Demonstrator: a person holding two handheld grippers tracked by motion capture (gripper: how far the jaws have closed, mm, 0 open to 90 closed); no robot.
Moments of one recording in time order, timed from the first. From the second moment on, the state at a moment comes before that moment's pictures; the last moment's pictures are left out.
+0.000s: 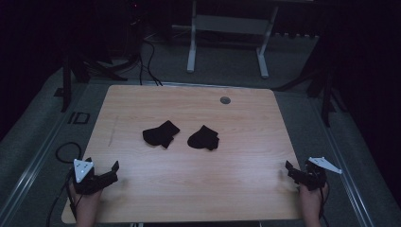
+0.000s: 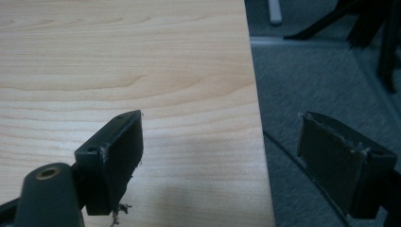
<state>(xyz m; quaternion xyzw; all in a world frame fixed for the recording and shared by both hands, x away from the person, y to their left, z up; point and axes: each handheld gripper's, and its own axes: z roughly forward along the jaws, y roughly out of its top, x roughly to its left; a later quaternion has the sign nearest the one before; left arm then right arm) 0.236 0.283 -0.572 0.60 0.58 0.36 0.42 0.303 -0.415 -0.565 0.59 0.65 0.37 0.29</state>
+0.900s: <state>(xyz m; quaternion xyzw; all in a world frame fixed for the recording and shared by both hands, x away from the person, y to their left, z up) 0.226 0.266 -0.566 0.63 0.56 0.34 0.42 0.313 -0.367 -0.544 0.47 0.77 0.37 0.20</state>
